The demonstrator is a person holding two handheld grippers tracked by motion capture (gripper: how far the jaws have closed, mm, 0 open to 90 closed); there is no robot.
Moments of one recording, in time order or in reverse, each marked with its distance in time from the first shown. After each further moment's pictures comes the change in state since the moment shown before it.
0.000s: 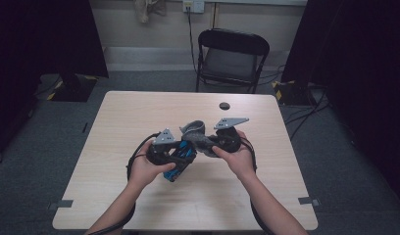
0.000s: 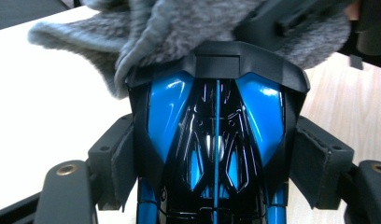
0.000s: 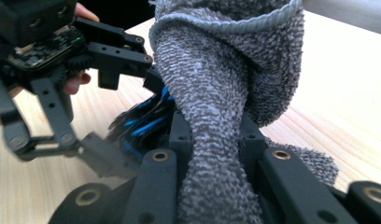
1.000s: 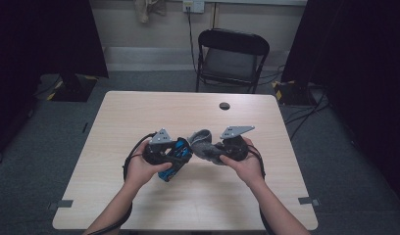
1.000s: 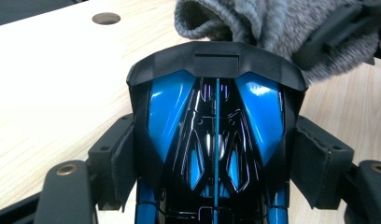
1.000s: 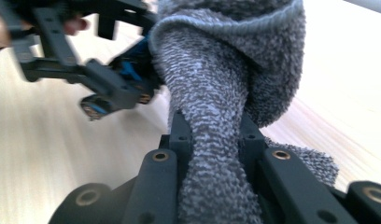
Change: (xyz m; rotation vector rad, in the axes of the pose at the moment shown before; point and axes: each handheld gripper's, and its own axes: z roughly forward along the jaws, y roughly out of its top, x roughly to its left) left arm 0.004 -0.004 -0.005 0.015 0.009 0.005; right arm -0.003 -0.025 -0.015 0.056 -0.013 -0.049
